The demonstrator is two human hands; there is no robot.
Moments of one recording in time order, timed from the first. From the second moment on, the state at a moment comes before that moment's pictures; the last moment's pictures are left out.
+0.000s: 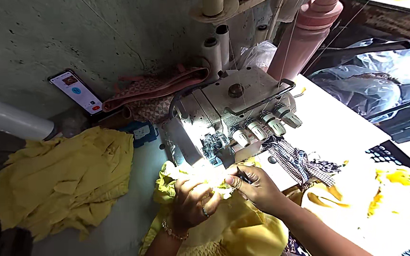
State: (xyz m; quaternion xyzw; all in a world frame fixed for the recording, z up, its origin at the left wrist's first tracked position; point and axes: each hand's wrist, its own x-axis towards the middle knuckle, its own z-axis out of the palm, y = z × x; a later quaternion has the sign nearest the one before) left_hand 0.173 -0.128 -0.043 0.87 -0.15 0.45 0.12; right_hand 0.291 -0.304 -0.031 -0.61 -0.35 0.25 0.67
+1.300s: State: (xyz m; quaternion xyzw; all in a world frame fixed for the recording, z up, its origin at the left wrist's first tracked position) left_hand 0.185 -0.130 0.005 0.91 0.06 0.16 0.38; right_hand 0.295 -0.298 -0.031 -0.65 -0.42 0.03 0.64
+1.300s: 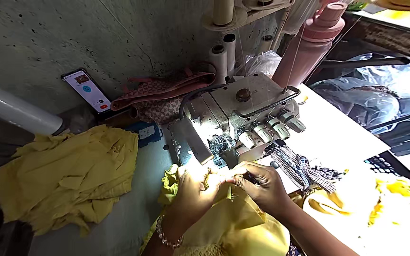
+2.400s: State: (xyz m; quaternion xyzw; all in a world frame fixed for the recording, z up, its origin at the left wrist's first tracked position) left_hand 0.216 -0.147 -0.014 0.89 0.35 0.17 0.24; right_hand 0.306 -0.267 -0.030 -0.84 -0.33 -0.16 0.39
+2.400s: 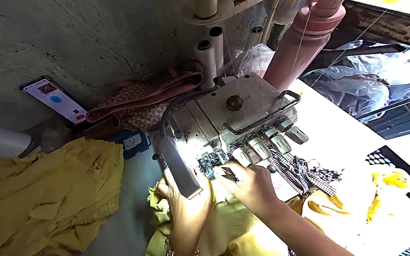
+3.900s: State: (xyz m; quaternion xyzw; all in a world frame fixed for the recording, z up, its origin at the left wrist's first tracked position) left_hand 0.208 -0.112 -0.011 0.91 0.28 0.14 0.28; right_hand 0.318 -0.274 -0.038 -0.80 -0.38 -0.09 0.45
